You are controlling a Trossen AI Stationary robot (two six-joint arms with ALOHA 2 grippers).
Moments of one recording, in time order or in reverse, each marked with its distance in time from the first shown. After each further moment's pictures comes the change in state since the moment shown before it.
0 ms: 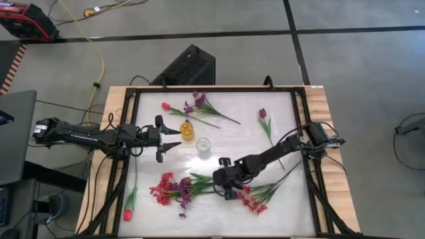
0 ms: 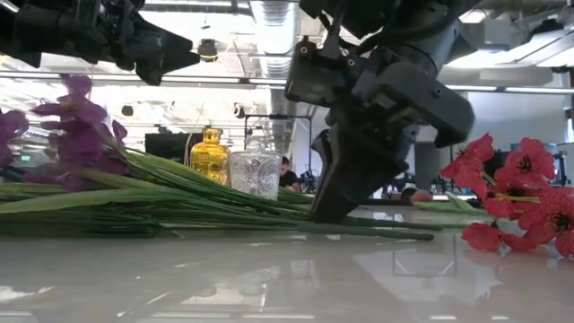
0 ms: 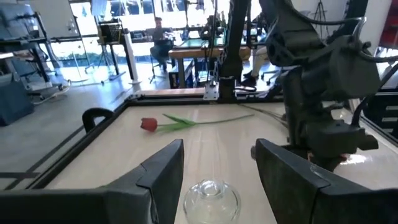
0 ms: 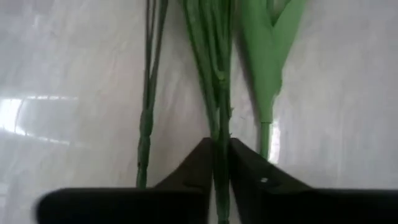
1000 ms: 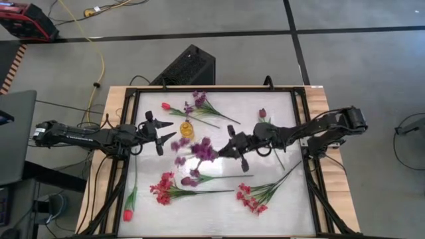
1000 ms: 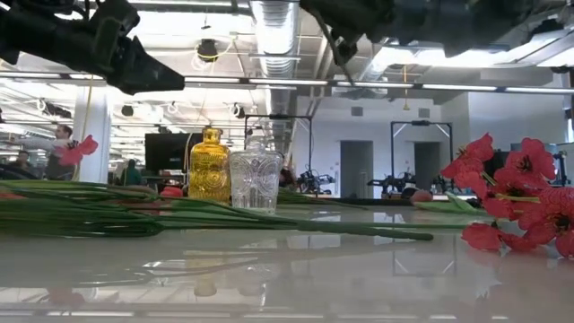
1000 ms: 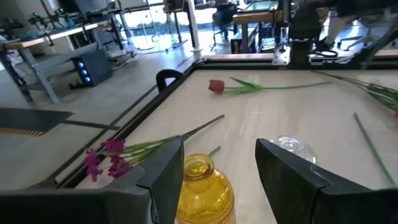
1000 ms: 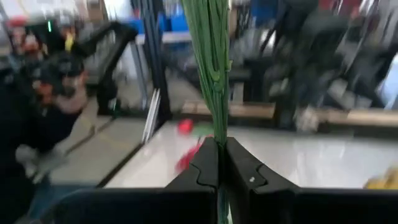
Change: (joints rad) left arm 0.000 -0.144 0.000 -0.278 -0.290 0.000; right arm -0.258 -0.497 -0.465 0.977 -0.316 -0.114
